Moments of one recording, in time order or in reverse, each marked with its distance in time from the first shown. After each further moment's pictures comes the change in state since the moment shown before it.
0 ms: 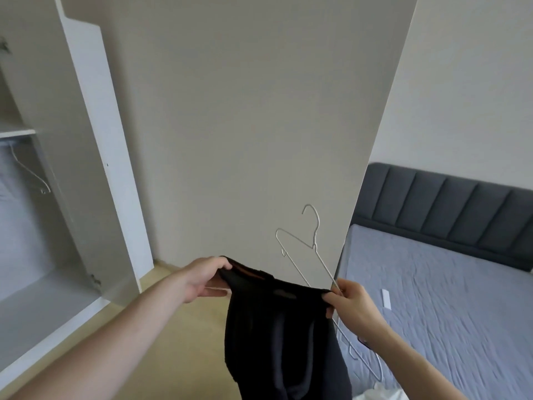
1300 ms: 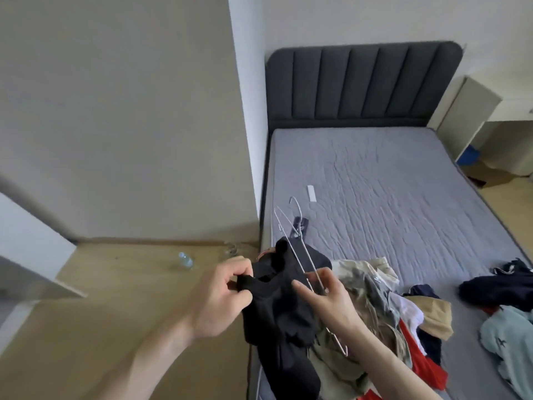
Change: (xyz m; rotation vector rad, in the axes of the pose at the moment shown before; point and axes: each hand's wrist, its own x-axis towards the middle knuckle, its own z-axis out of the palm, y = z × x) left_hand -0.041 -0.050 0.318 0.609 -0.442 0.661; right_hand -0.077 0.245 -0.114 0.238 0.288 0.362
